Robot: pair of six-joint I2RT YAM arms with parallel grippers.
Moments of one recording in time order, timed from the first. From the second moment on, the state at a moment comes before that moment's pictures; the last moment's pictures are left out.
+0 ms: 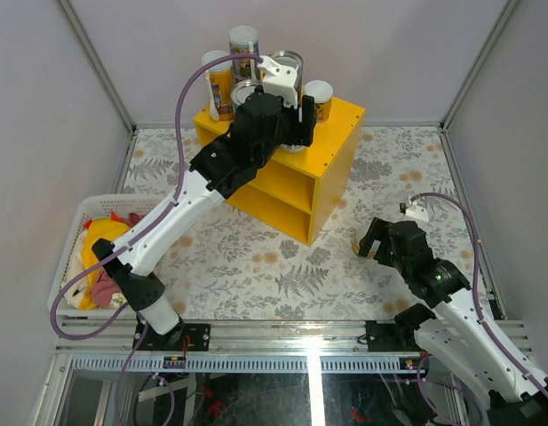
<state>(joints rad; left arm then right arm) -0.78 1.66 1.95 -0.45 -0.34 -0.19 0.49 0.62 0.59 -0.68 0.30 0.62</state>
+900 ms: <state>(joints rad) -0.77 1.62 1.79 -0.26 -0.32 -0.22 0.49 0.75 0.51 -0.52 0.31 0.62</state>
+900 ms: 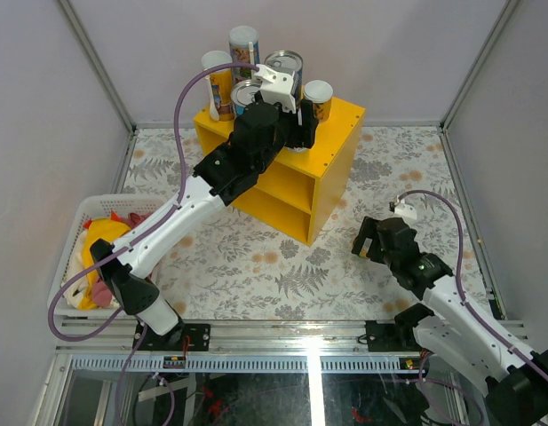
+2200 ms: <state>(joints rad) -0.77 1.58 1.73 -0.26 -0.36 -0.19 0.48 0.95 0.50 -0.34 0.38 0.55</state>
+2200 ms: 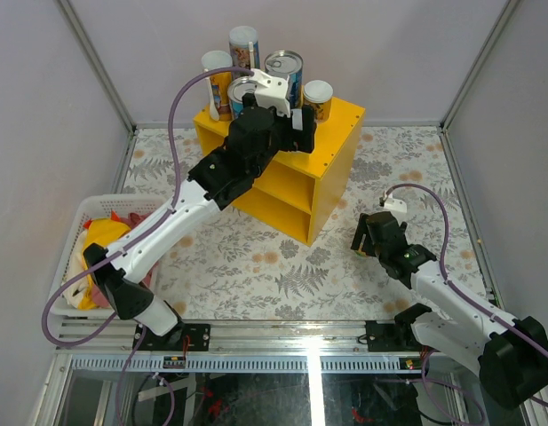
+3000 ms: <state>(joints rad) -0.93 1.44 1.73 -0.21 -0.45 -0.15 0.48 0.77 0.60 -0.52 0.40 0.49</state>
